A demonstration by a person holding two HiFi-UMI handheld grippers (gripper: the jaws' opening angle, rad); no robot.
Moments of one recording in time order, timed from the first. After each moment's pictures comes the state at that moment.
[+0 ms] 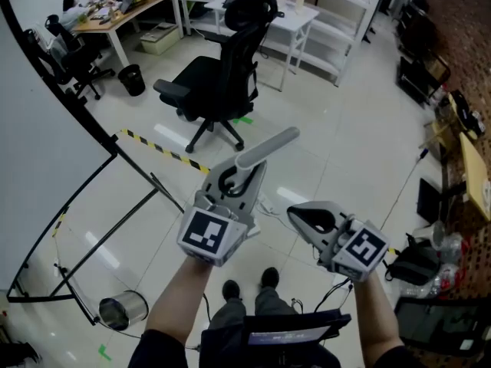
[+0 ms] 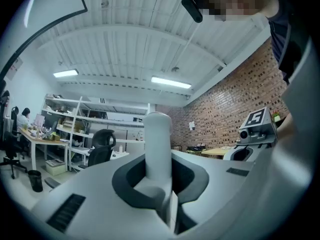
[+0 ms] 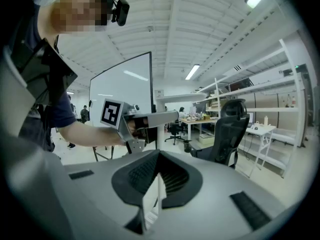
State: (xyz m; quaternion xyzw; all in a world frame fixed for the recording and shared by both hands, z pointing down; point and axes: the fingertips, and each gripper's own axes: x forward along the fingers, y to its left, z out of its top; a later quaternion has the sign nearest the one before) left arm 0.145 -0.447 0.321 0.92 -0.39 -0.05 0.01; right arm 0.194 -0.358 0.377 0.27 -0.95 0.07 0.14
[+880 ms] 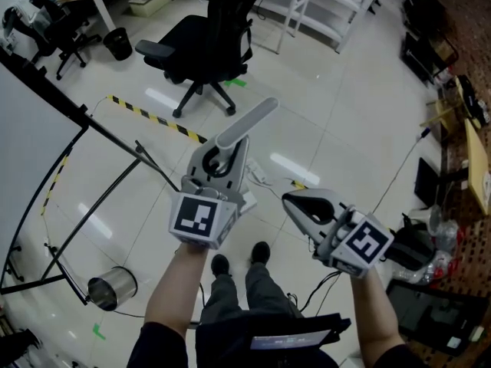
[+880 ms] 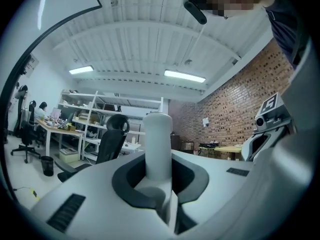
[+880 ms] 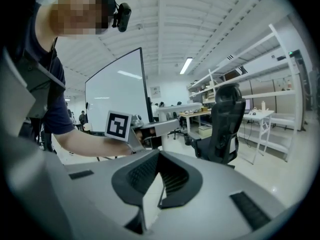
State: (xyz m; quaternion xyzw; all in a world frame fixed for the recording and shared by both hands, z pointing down) left arm 0.145 -0.480 0.413 0.89 -0.46 -0.04 0.06; right arm 0.211 -0.367 0.432 0.27 -0.95 0.12 0.14
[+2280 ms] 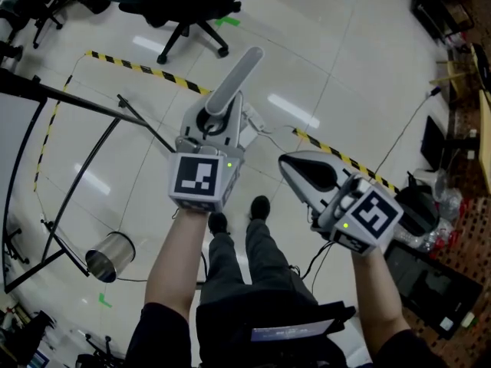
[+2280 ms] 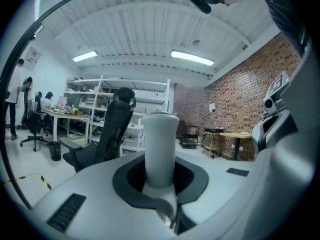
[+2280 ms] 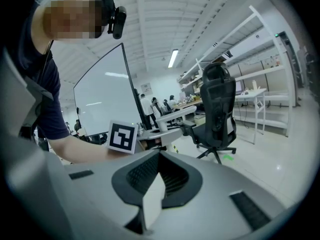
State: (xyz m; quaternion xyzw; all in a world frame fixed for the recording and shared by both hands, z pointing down) left arm 0.160 -0.525 0.541 0.87 -0.48 0.03 0.11; right arm 0.222 -0.400 0.519 0.28 -0.93 0.20 0.14
